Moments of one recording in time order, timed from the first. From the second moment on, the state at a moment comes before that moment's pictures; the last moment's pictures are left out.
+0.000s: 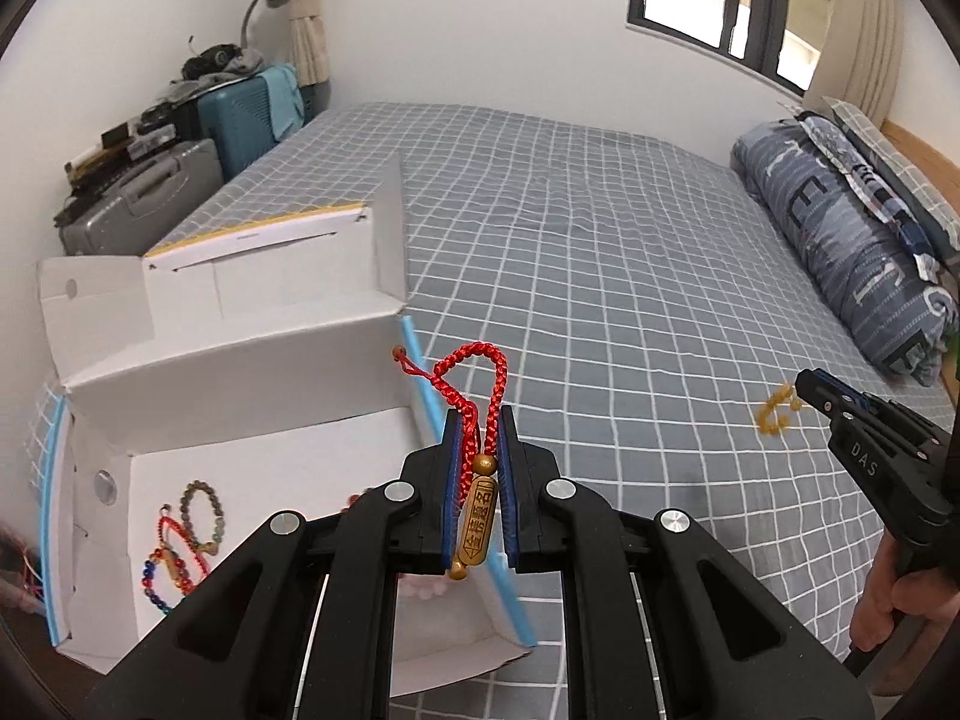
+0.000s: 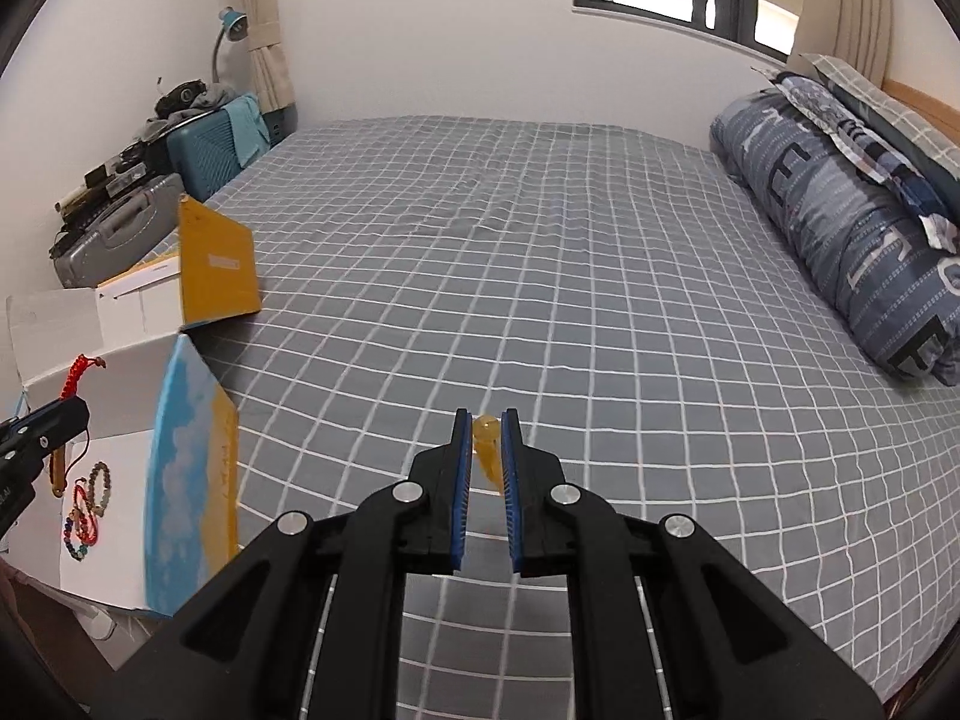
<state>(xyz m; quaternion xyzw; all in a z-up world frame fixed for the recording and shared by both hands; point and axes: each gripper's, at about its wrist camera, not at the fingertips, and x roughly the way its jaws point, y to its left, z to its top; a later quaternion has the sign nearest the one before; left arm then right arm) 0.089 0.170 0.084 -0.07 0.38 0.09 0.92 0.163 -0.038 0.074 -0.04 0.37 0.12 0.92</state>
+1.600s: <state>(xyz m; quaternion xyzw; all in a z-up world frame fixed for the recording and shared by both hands) 0.043 0.371 0.010 -0.15 0.49 0.22 0.83 0.106 0.232 0.039 -0.14 0.40 0.30 0.85</state>
